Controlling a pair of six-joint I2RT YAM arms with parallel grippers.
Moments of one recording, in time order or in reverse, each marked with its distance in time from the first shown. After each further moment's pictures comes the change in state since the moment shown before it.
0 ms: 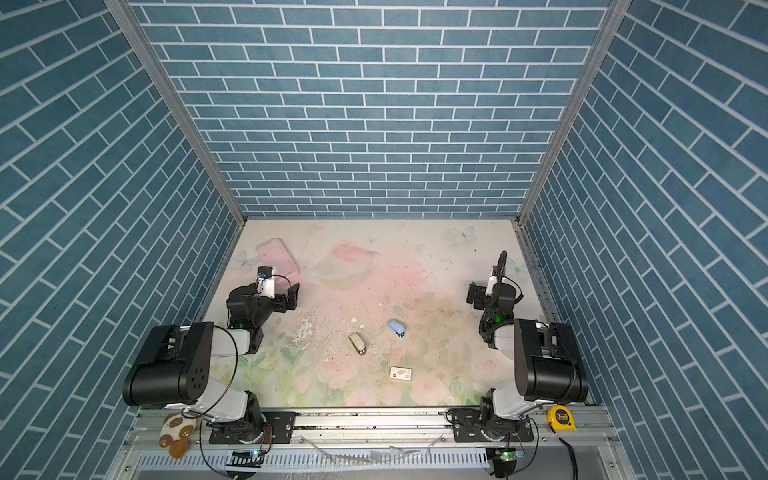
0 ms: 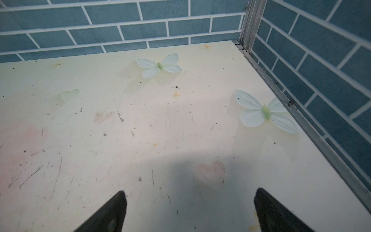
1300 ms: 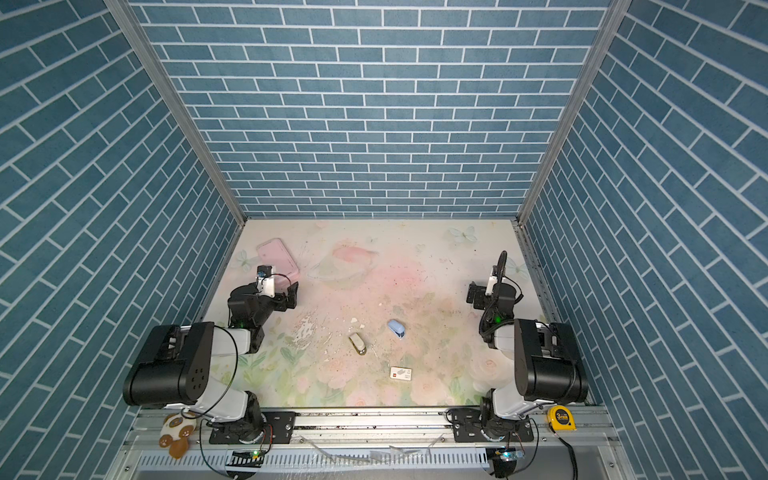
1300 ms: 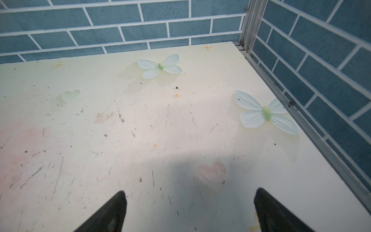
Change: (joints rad) left arm -0.016 0.000 0.006 -0.002 -0.057 -0.007; right arm 0.000 0.000 0.000 0.001 -0.003 0.000
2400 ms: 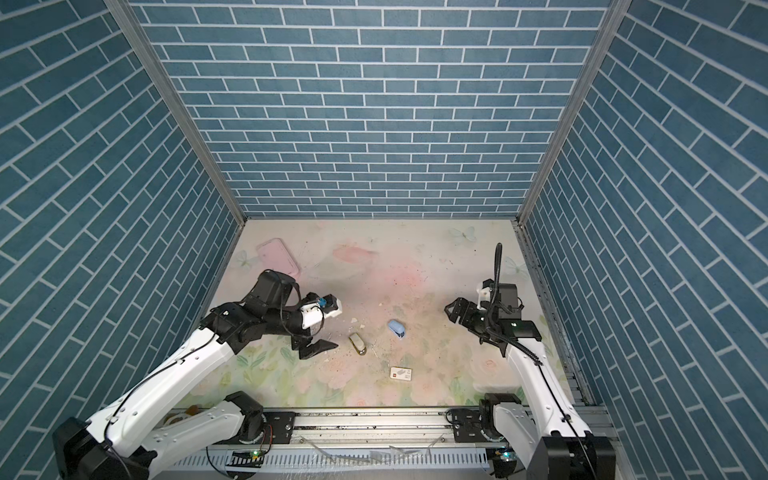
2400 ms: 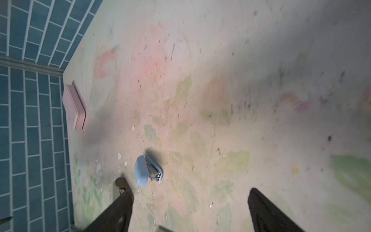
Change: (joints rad) left arm -0.668 -0.503 0.545 -1.640 0.291 0.546; right arm 0.129 -0.598 0.204 -1.329 -0.505 0.517
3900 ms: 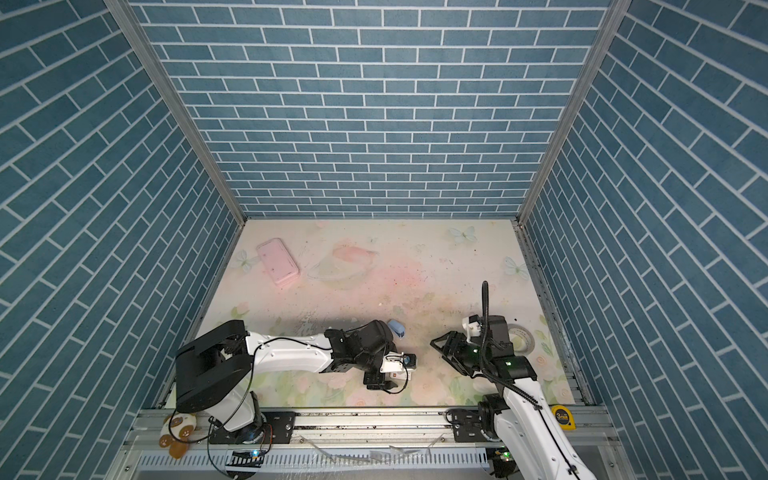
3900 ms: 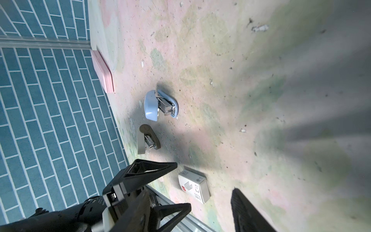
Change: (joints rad) left arm -0.531 0.660 -0.045 0.656 -0.233 -0.140; right arm 0.119 -0.307 -0.277 0.023 -0.183 0.324
